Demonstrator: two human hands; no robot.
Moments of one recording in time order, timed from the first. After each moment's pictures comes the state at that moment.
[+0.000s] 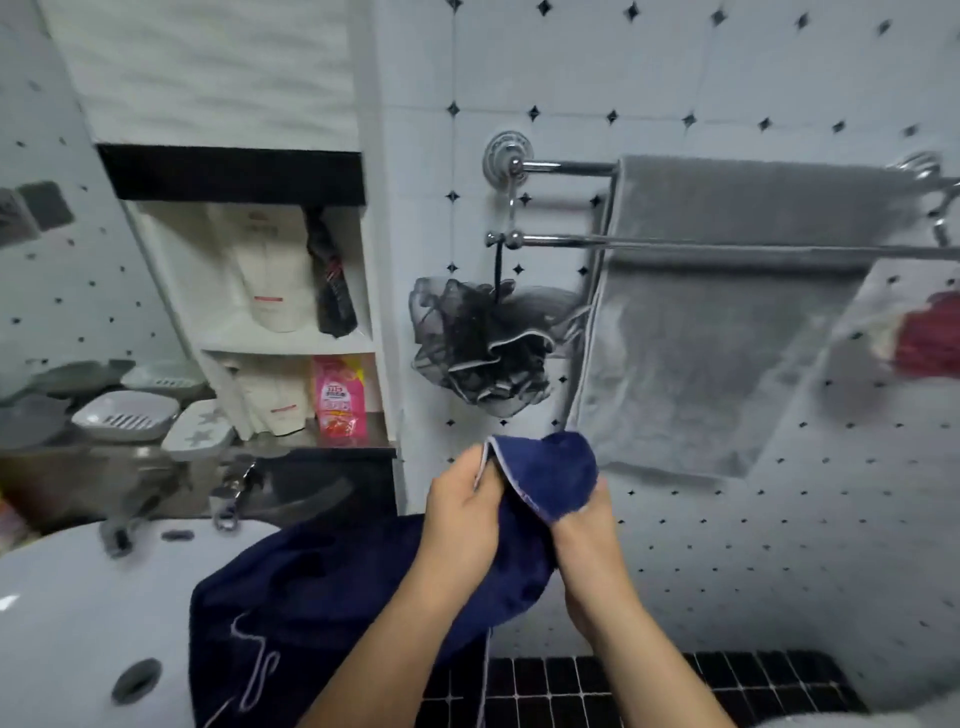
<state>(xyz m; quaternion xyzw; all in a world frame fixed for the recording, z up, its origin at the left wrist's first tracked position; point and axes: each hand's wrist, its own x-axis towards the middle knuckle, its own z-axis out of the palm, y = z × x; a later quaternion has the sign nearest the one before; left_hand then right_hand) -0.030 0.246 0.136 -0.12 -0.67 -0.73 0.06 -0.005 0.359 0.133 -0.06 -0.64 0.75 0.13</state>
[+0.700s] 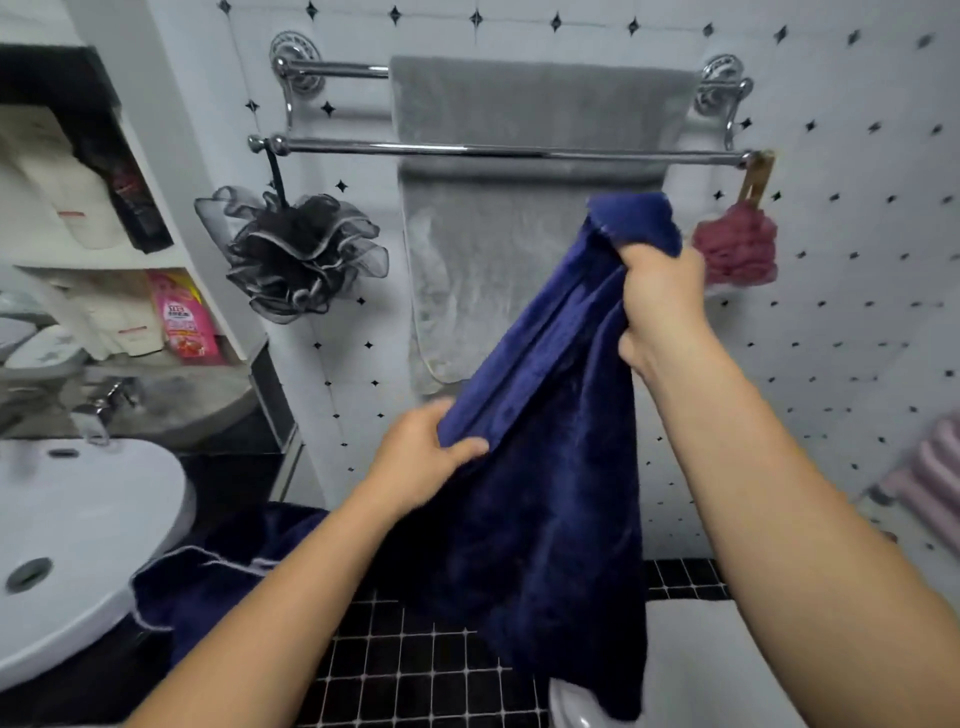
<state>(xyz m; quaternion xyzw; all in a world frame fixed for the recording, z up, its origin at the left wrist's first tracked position) 0.026 0.442 0.099 -0.13 -0.86 -0.49 0.00 0.031 0.650 0.256 -0.10 -0.58 0.76 0.29</state>
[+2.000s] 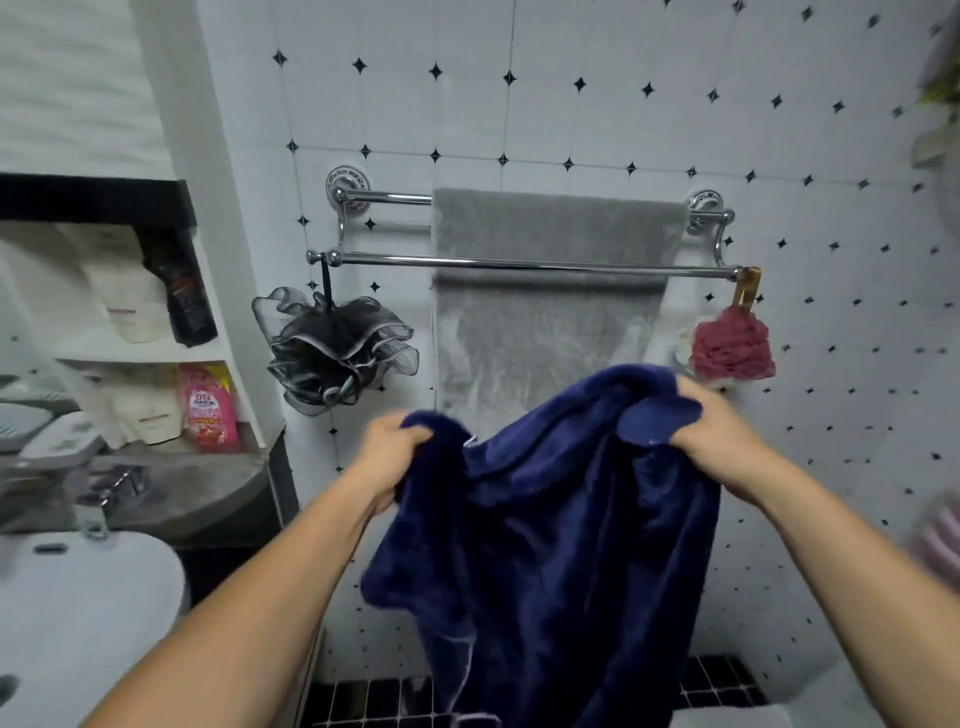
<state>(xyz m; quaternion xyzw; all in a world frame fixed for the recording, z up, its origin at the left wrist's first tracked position) -0.055 0.385 0.164 0.00 -0.71 -0.70 -0.03 0.037 0.716 0.221 0.04 -0.85 0.50 0.14</state>
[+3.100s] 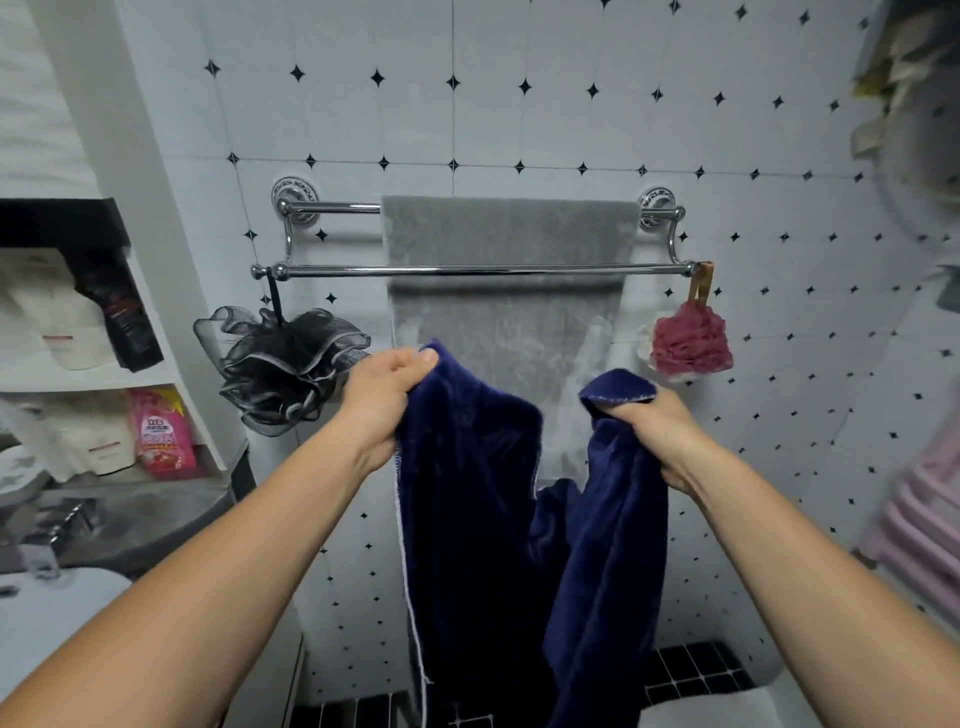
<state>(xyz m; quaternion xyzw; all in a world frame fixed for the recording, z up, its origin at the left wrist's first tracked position) -0.054 0.431 0.234 -0.12 -0.61 -0.78 -0.03 0.018 0.708 0.215 -0.16 -0.72 0.66 0.15</state>
